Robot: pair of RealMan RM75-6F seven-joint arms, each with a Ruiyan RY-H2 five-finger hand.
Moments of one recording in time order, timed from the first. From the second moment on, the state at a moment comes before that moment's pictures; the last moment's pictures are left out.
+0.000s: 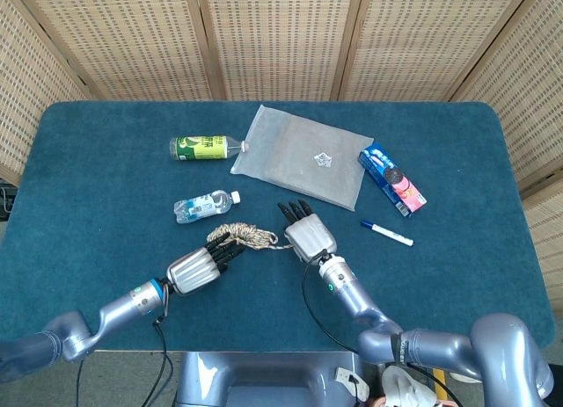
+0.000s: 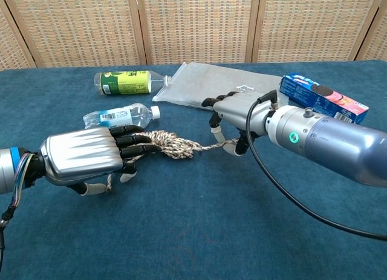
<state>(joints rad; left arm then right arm) -0.73 -1.63 0.10 -1.04 1.87 1.03 0.33 0.91 -1.77 0.18 -1.33 -0.97 0.94 -0.70</state>
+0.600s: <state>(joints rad) -0.73 -1.65 0.12 -1.03 1.85 1.06 0.33 0.90 -1.77 0.17 -1.33 -0.99 0.95 -0.68</state>
